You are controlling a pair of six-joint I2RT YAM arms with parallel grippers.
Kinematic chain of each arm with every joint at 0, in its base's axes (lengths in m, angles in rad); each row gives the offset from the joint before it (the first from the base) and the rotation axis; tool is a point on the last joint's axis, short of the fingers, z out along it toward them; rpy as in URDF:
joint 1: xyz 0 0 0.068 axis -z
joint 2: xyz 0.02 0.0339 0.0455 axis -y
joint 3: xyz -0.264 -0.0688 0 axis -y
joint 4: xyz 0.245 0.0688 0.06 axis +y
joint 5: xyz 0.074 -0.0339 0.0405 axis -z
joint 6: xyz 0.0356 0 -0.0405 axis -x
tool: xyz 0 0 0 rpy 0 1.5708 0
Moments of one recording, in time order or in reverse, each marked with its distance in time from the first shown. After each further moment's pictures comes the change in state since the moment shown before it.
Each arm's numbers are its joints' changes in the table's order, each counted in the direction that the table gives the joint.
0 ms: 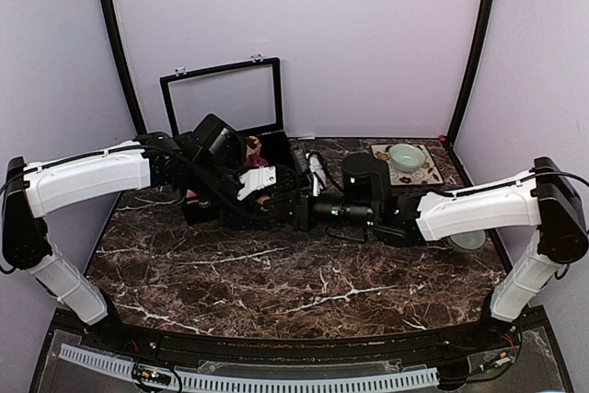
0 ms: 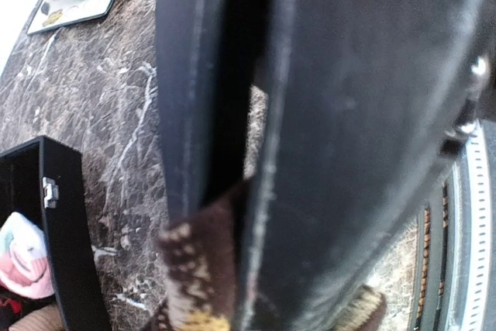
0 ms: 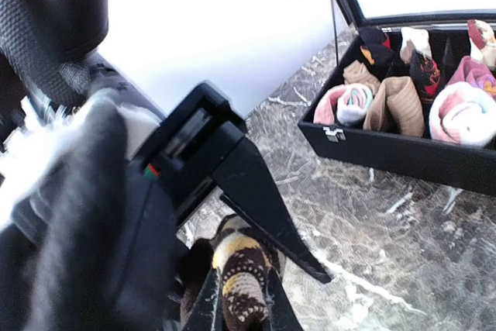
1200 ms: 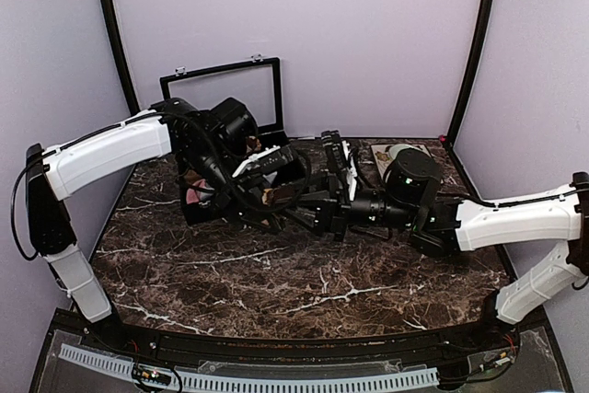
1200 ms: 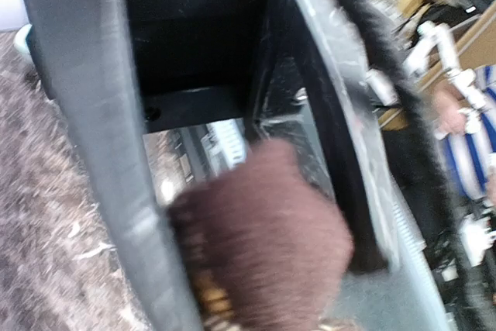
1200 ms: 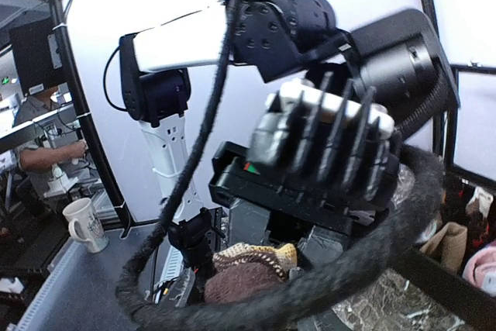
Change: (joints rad) left arm -0.010 -0.173 0.343 0.468 0.721 -0.160; right arm -0.037 0.220 -0.144 -0.232 -0.203 0.247
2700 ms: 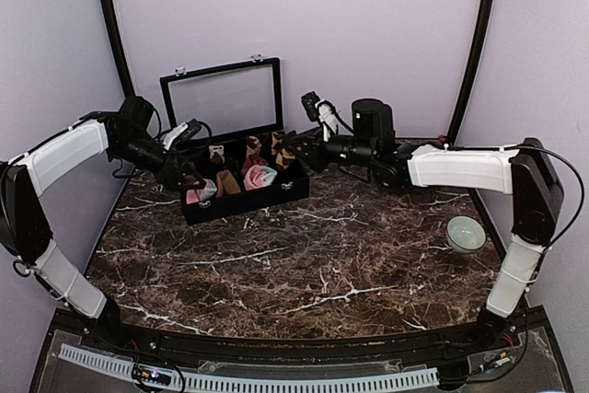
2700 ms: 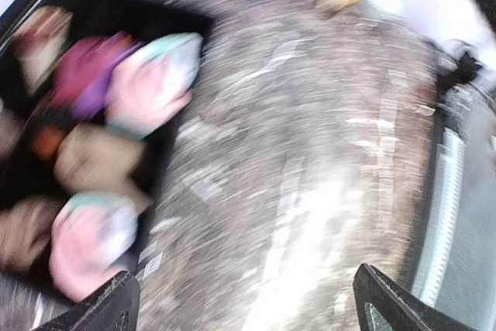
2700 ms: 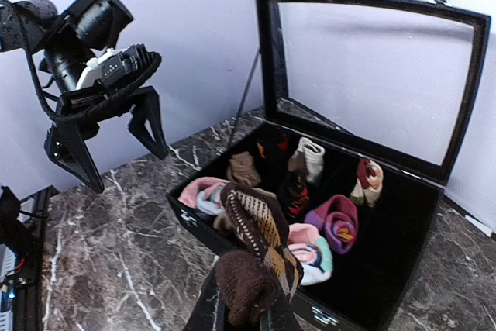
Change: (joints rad) left arm -0.583 0.175 -0.265 -0.216 -0.336 0.183; right arm 0.324 -0.358 0.434 0.353 0.025 0.189
